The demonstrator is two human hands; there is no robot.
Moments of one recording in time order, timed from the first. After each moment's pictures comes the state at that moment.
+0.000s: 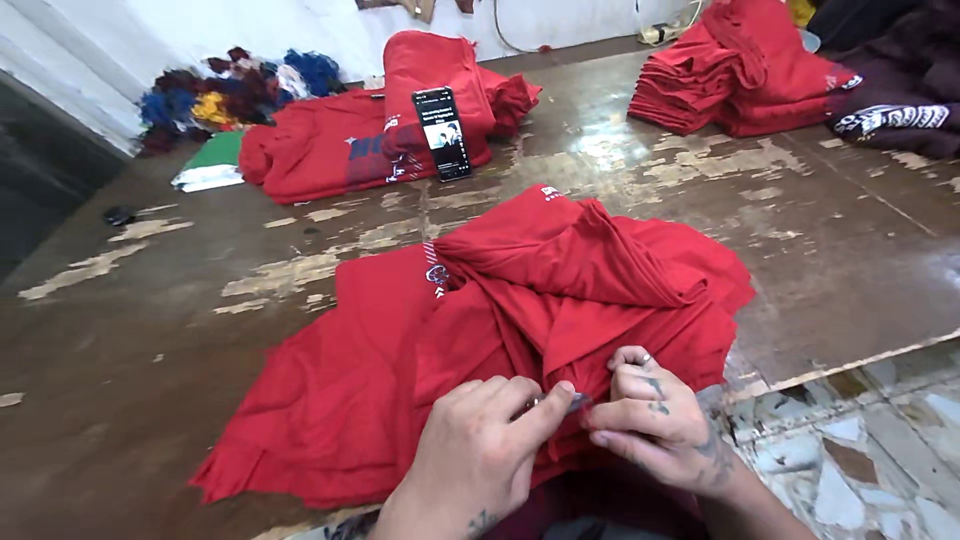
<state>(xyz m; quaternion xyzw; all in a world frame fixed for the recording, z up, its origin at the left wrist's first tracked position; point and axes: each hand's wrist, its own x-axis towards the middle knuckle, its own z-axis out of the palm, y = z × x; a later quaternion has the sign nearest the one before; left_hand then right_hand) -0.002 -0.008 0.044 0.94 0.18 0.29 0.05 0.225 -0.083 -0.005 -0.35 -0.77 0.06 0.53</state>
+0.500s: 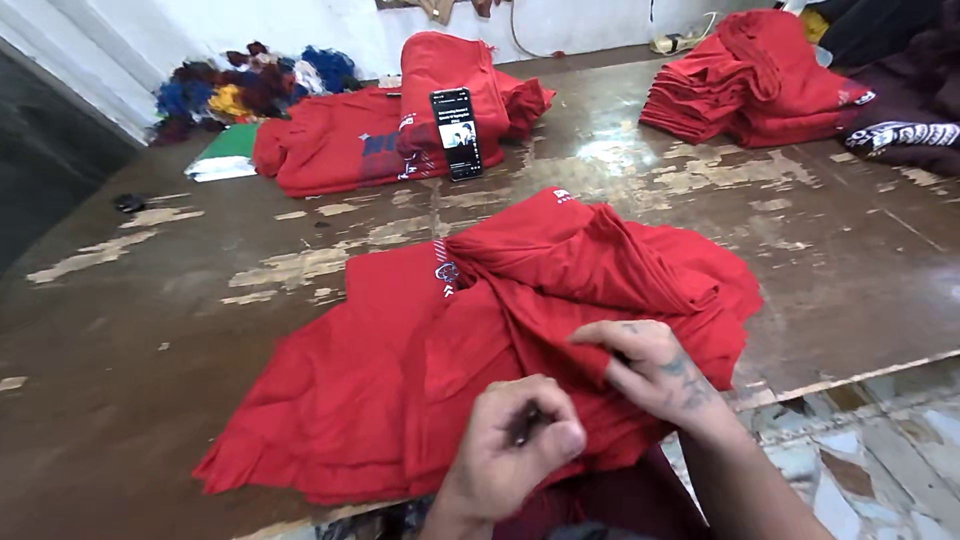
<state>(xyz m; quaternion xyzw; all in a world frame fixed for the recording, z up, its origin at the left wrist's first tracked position) 0.018 -0.013 0.024 0.70 0.11 0.46 0.54 0.221 -0.038 0.025 -0.47 -0.76 0.09 0.44</state>
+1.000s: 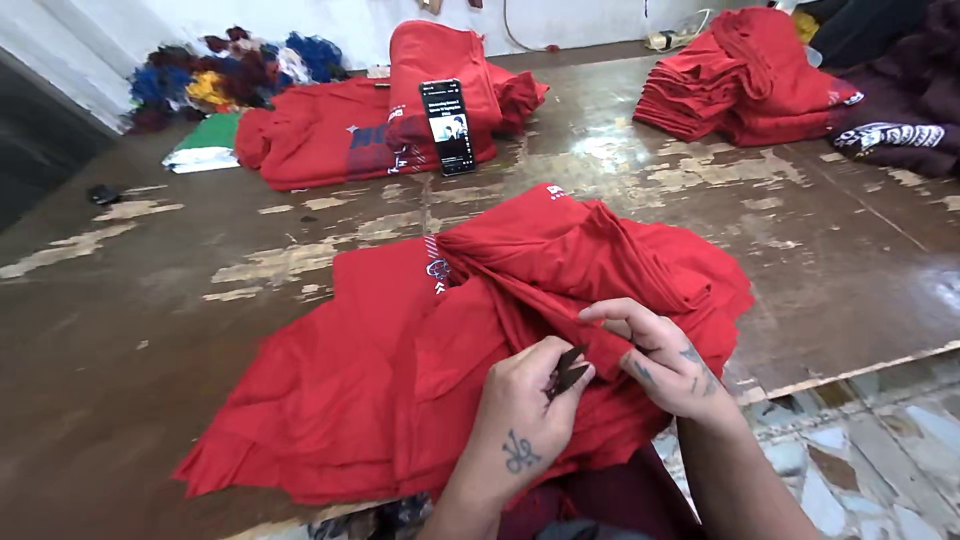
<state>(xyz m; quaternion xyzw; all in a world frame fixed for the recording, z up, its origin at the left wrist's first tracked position) 0.044 -0.011 0.038 0.81 0.30 0.40 0.32 0.238 -0.044 0.026 -0.42 -0.71 0.27 0.50</state>
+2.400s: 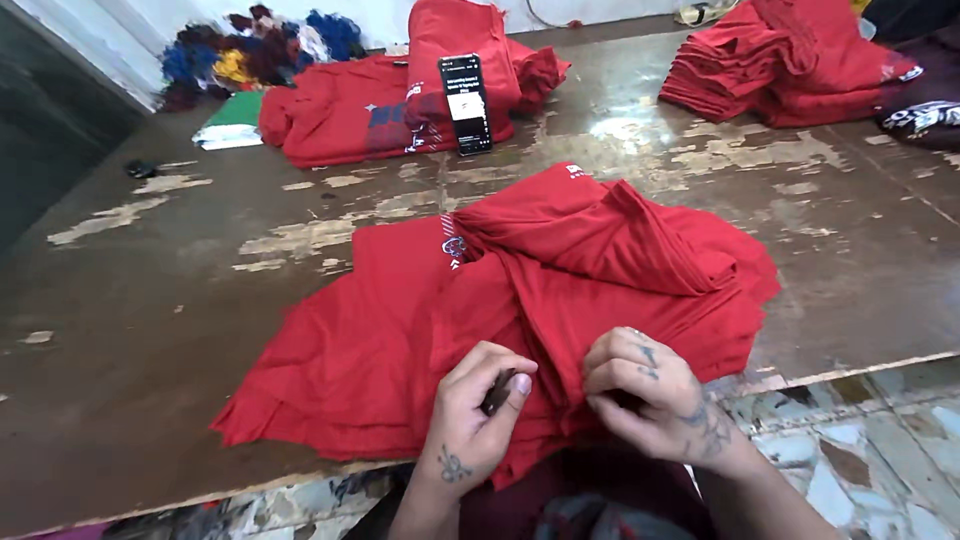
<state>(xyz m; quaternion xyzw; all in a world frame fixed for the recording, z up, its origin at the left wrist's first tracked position) -0.021 -0.013 0.001 0.78 0.28 0.44 0.33 0.207 -0.065 0.005 -0.37 -0.79 0.10 0.47</state>
